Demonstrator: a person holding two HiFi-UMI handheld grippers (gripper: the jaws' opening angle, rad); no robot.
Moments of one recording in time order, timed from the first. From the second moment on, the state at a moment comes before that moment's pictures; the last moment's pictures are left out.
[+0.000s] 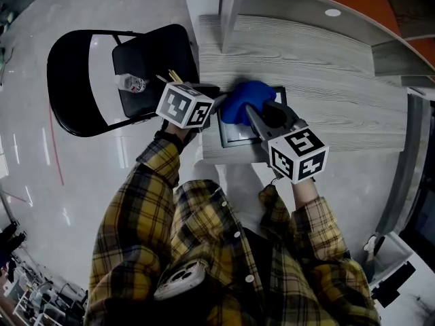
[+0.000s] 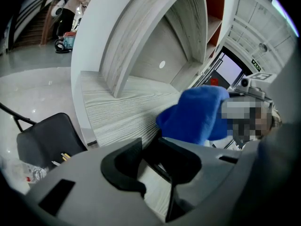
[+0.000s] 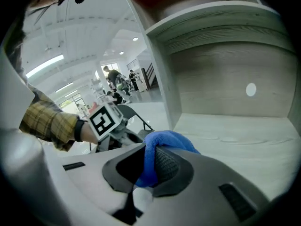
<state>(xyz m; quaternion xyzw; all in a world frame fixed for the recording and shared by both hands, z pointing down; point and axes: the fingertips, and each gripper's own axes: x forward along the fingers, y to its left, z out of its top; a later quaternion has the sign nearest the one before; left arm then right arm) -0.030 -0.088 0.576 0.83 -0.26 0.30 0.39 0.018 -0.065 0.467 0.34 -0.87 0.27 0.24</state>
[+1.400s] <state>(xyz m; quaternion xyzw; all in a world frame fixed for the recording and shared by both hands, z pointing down) -0.034 -0.086 0.576 0.83 -0.27 0.30 0.40 0.062 0.054 0.557 0.30 -0.80 0.38 0.36</state>
